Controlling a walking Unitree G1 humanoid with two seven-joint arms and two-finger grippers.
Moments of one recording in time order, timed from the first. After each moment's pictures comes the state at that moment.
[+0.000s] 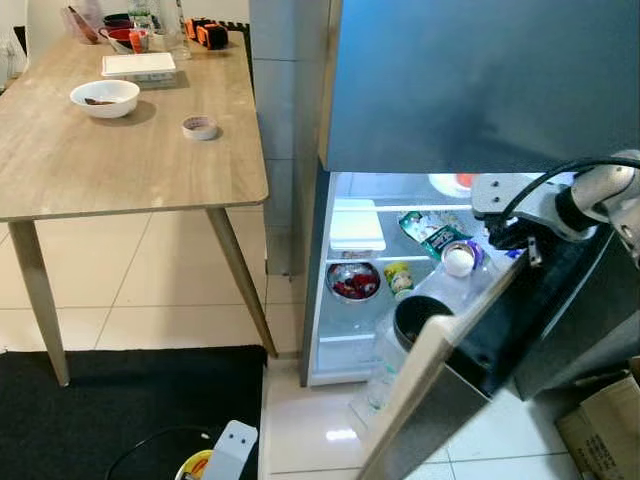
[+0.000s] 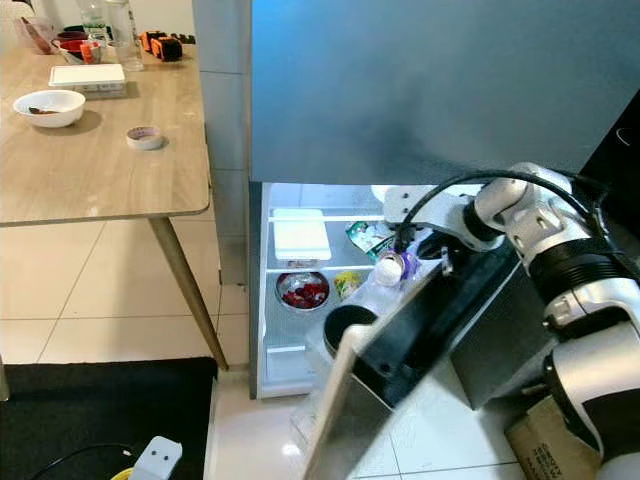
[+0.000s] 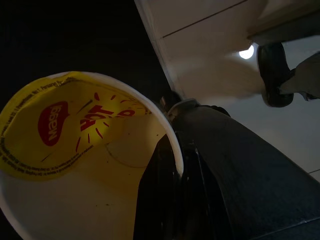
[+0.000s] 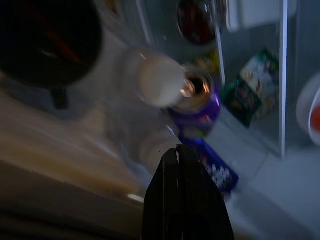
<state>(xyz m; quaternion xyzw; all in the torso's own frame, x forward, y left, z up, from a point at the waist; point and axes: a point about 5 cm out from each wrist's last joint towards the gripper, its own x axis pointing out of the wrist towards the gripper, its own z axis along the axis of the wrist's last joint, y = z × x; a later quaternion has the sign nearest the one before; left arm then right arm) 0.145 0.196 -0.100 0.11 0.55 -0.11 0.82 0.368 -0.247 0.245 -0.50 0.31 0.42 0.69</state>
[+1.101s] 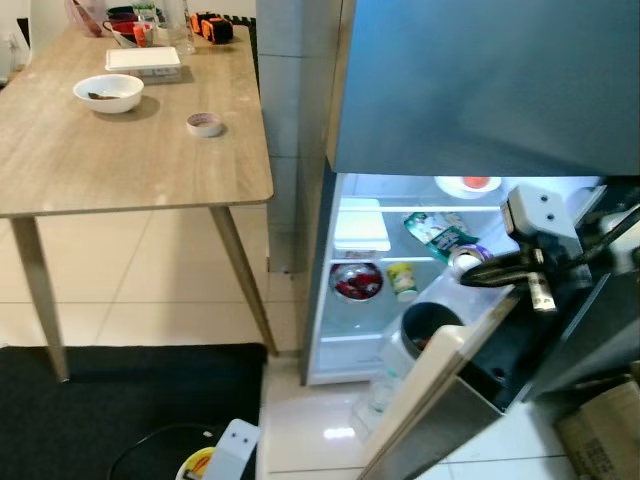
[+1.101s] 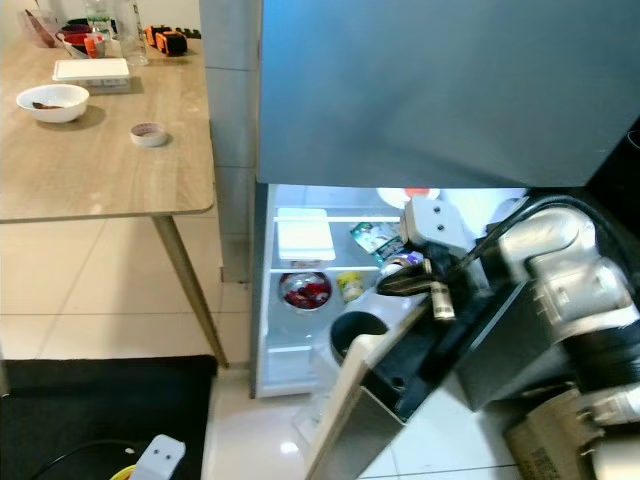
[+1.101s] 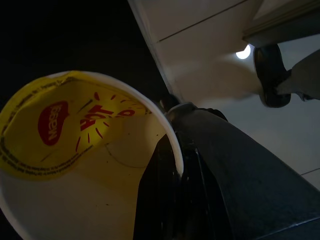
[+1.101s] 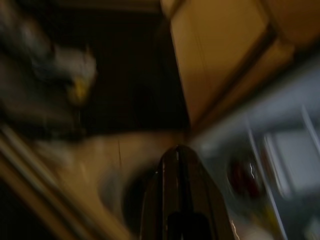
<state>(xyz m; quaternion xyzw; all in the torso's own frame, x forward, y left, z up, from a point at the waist) 0.143 0.194 -0.100 0.12 0.55 -0.12 0.82 0.306 -0.195 0.231 -0.24 0.08 0.63 0.73</state>
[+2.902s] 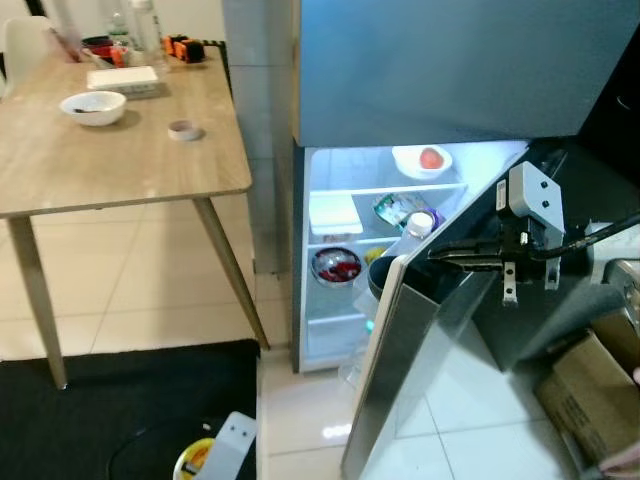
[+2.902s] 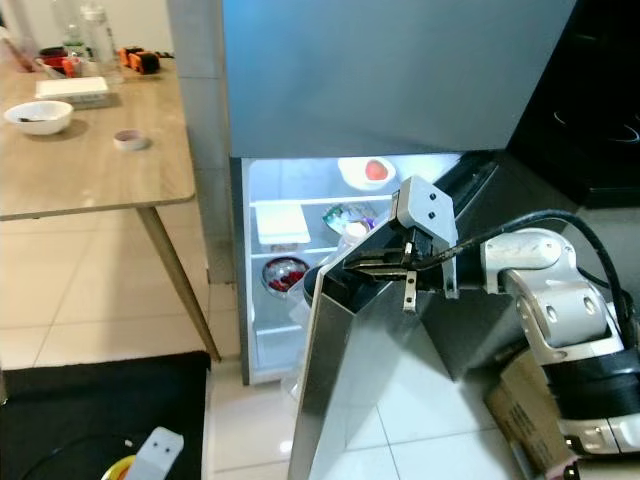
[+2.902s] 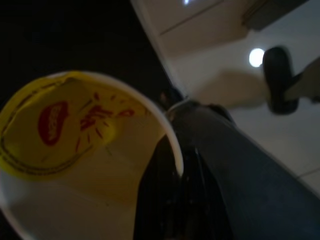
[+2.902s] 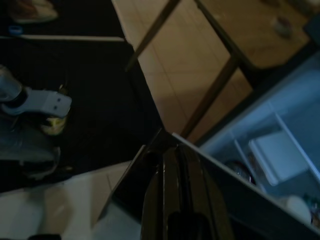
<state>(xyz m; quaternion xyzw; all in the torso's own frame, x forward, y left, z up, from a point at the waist) 0.151 0.193 -0.097 0.13 0.54 -0.12 0.82 0.302 -0.192 0.245 -0.24 0.05 0.56 0.79</state>
